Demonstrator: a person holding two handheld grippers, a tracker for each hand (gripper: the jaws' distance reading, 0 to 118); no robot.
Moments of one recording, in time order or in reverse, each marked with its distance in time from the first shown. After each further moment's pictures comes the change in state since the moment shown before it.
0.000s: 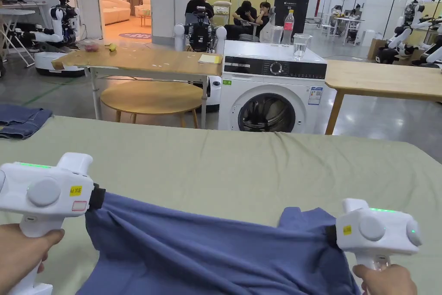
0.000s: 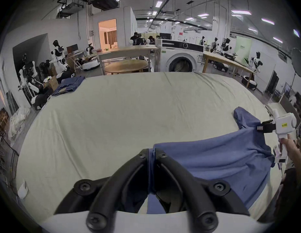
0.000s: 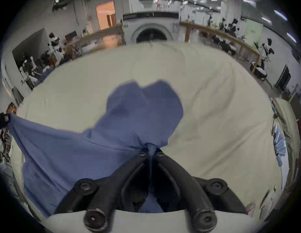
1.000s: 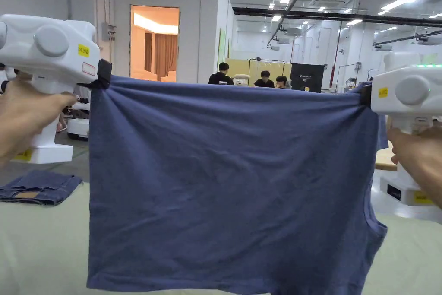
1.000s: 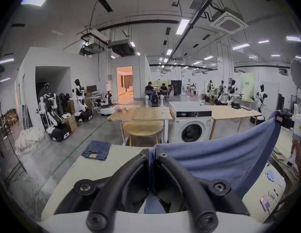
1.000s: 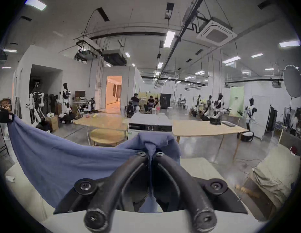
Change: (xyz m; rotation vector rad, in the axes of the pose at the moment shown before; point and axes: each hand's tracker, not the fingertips) left arm -0.051 0.262 0.204 0.459 0.132 0.025; right arm -0.097 0.270 0.265 0.695 -0.078 0.108
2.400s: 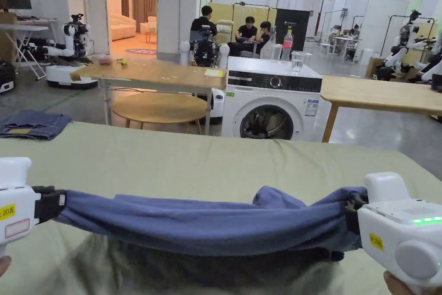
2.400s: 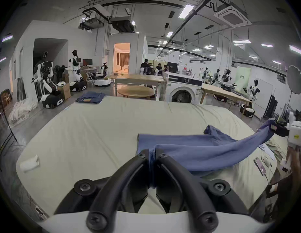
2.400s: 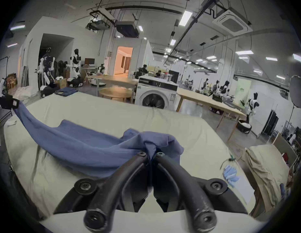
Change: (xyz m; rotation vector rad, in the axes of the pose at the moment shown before) left arm 0.007 -0.350 0.166 -0.230 -0.102 0.128; right arm 0.012 -0.301 0.227 -0.294 0.059 0.144
